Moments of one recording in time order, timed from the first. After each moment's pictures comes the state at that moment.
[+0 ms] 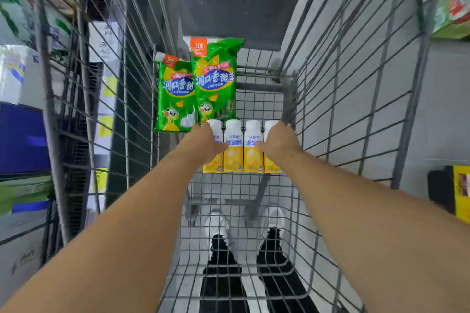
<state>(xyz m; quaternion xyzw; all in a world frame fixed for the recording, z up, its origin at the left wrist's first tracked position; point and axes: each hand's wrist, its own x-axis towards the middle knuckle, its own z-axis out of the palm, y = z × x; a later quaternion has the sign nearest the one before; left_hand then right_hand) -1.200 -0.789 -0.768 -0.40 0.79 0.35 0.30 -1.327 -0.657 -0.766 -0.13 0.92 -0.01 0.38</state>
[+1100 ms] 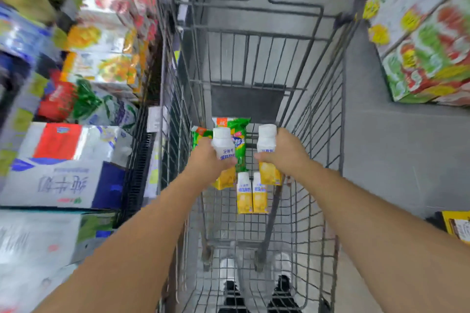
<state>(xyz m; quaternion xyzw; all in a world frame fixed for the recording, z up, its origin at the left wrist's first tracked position) -1.188 -0.825 -0.590 -0.49 0.71 0.50 0.05 -1.336 -0.698 -0.569 -0.24 0.89 -0.21 0.33</state>
